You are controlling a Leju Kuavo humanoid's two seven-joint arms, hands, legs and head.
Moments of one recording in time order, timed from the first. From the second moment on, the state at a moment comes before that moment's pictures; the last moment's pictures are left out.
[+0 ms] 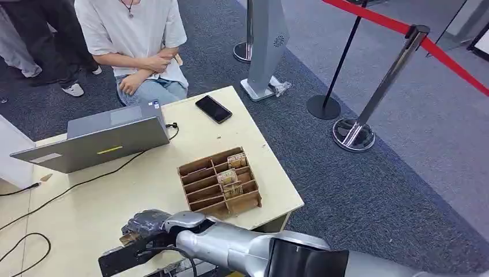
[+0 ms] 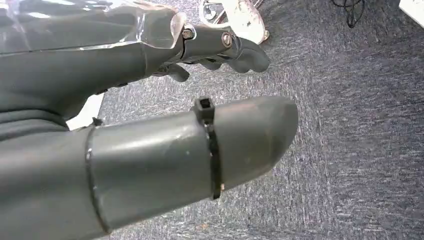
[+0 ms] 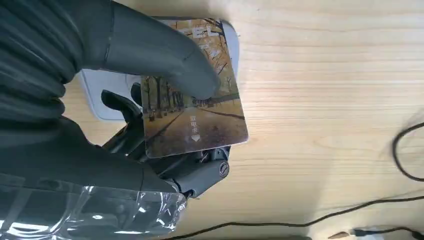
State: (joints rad) left arm -0.07 -0.11 1.07 -0.20 -1.26 0.48 -0.05; right arm -0.63 0.26 0.87 -0.55 0.52 0.06 -0.15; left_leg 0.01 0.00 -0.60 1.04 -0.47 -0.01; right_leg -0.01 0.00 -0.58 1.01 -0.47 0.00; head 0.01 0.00
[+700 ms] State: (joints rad) left arm -0.07 -0.11 1.07 -0.20 -1.26 0.47 -0.05; right arm -0.68 0.28 0.84 -0.49 0.41 0.13 -0.12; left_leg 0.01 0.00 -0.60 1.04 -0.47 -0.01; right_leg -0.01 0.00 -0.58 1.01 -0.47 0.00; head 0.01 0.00
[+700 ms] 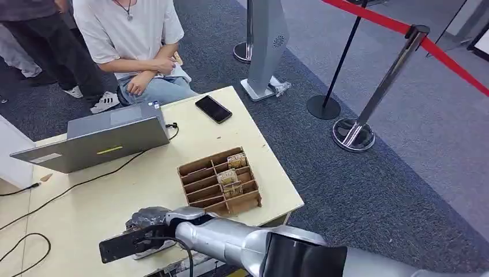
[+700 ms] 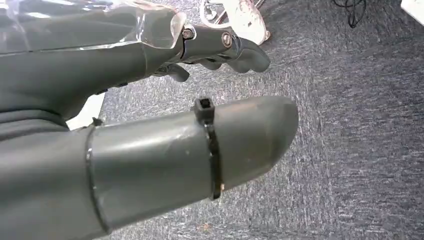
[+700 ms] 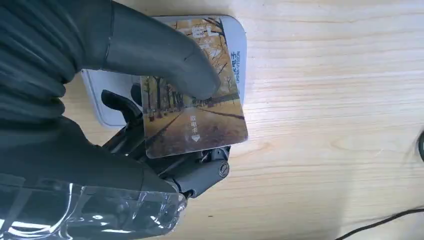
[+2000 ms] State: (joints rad) left arm -0.07 -0.11 1.07 -0.20 -1.27 0.47 -0.05; right arm -0.69 0.28 0.84 -0.41 0.55 -0.02 -0.01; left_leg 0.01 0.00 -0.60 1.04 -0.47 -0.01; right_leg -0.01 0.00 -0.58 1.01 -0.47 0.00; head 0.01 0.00
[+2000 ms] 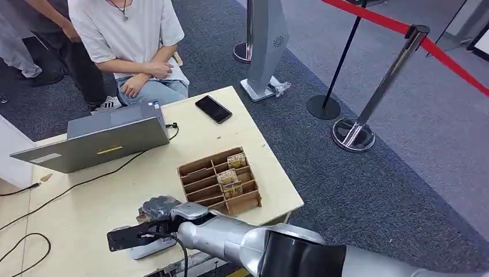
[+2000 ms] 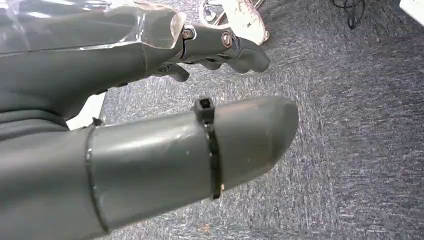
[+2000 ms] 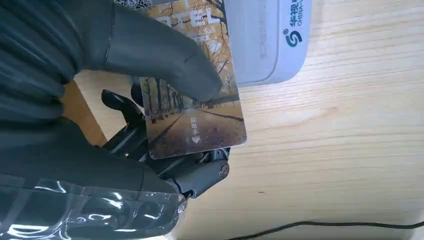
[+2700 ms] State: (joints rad) left arm -0.07 -0.11 1.07 -0.20 -1.28 0.46 -0.05; right arm -0.68 0.30 0.87 -0.40 0.61 -0.05 0.01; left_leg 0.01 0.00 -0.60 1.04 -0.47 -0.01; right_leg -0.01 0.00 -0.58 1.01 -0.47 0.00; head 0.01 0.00
